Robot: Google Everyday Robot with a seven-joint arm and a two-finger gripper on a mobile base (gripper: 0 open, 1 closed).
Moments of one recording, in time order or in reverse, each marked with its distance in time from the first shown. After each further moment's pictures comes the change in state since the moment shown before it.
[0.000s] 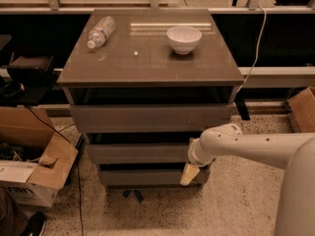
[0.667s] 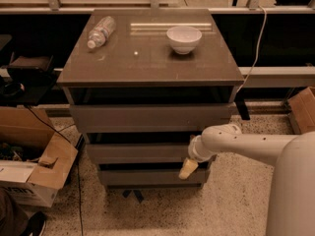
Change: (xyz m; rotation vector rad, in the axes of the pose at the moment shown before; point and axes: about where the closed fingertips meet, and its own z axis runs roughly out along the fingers) arm 0.002 -0.027 0.029 0.026 -0.051 0.044
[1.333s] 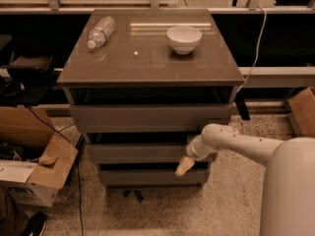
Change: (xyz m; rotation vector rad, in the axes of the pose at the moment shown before) arm 0.001 -0.015 0.041 -0.060 -0.081 0.059
